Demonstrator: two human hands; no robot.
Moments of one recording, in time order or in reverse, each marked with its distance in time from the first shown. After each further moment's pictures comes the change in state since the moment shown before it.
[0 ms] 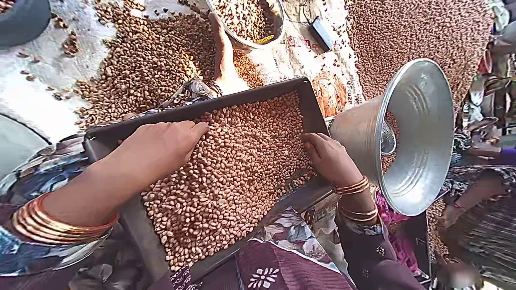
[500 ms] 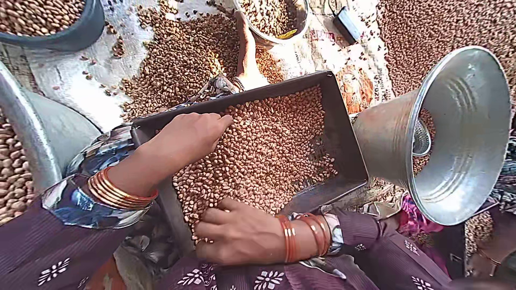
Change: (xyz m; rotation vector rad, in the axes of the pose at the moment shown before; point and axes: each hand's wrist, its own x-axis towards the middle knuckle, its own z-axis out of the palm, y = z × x) left_hand 0.003 0.001 -0.008 0.012 -0.027 0.039; right_hand -0.058 -0.181 0.077 0.146 -0.071 -1.270
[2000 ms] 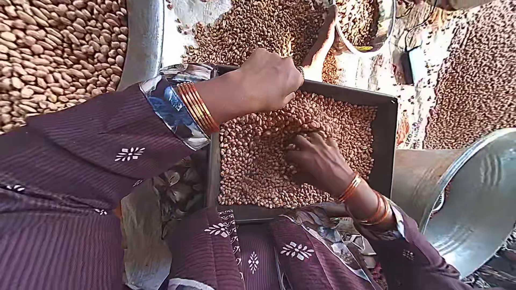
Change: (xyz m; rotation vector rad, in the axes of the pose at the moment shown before) left_hand -0.005 -0.004 -0.030 -0.097 0.066 -0.148; right_hand -0.021 0.077 -0.051 -0.283 -0.588 0.617
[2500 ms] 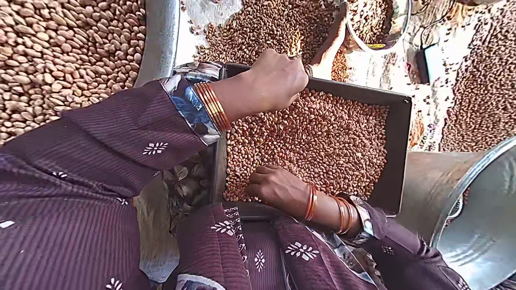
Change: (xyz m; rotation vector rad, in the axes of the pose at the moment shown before) left_hand 0.001 0.005 0.003 0.075 -0.050 -0.043; right_hand 0.020 -0.073 0.039 0.202 0.233 -0.716
